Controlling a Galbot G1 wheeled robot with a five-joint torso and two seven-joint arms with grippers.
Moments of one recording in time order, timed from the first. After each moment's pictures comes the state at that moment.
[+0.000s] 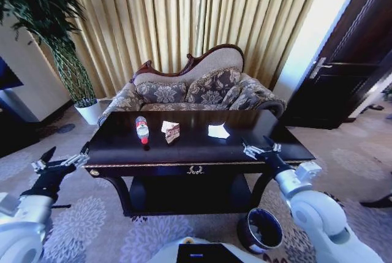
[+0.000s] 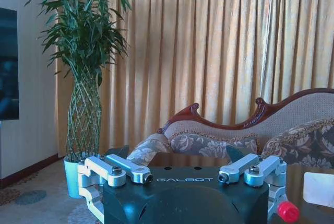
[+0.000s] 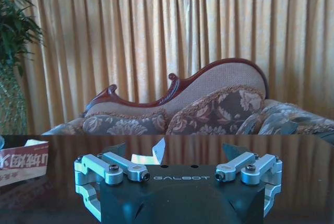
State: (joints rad) left arm 1.88 -1.23 -1.23 -2.50 -0.76 0.30 -0.08; right arm -1.59 1.02 0.74 2.38 0.68 -0.36 0.13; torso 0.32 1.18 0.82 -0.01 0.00
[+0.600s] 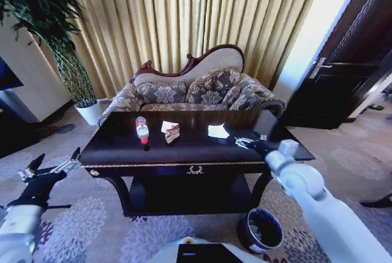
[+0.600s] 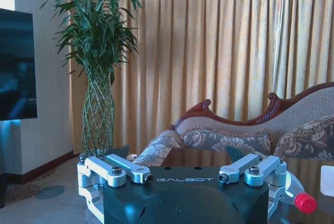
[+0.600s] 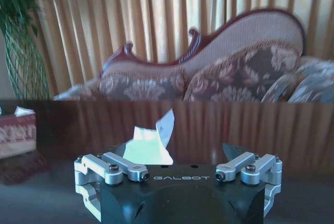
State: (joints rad) left arm 1.94 -1.26 -1.30 -2.50 -0.77 0.29 -0.06; right arm -1.14 0.84 0.45 2.06 0.88 -0.52 0.16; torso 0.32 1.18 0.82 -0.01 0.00
